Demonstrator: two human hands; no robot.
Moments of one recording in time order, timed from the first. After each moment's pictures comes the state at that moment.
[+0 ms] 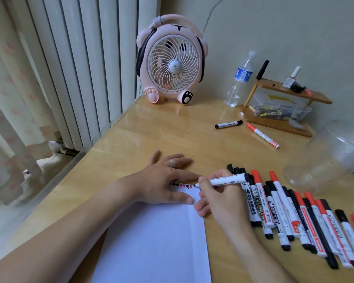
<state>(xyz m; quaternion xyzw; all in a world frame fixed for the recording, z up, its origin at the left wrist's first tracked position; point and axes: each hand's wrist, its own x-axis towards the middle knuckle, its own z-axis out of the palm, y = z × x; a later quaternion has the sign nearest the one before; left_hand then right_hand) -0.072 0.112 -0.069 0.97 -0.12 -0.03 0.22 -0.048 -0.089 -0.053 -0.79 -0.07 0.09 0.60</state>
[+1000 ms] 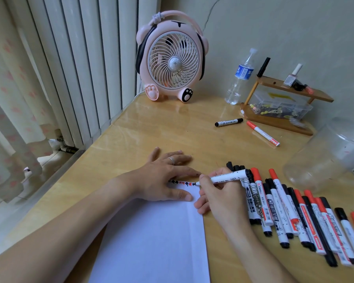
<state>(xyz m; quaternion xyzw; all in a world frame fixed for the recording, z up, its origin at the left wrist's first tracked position) -0.070 0.112 -0.070 0.97 -0.12 -0.03 0.21 -0.048 -0.088 -0.051 -0.80 -0.07 0.08 0.59</state>
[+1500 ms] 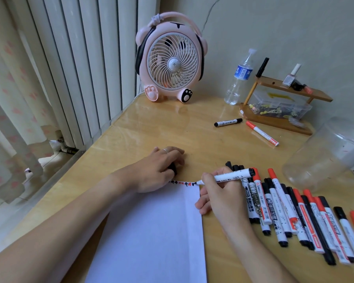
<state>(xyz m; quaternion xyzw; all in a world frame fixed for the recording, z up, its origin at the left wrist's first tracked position) -0.072 0.118 -0.051 0.94 -0.08 -0.02 0.33 -0.045 -0.090 -0.054 -0.78 -0.06 0.07 0.62</state>
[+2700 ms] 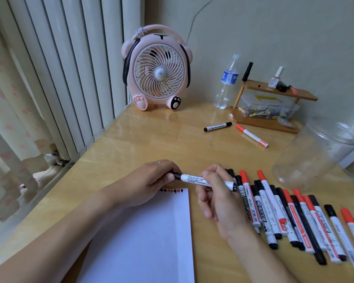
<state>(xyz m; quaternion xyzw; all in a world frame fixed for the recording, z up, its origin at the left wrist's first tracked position) -0.072 0.108 -0.059 0.91 -0.18 0.10 0.35 -0.041 -0.111 -0.036 -0.66 -0.14 0.17 0.72</state>
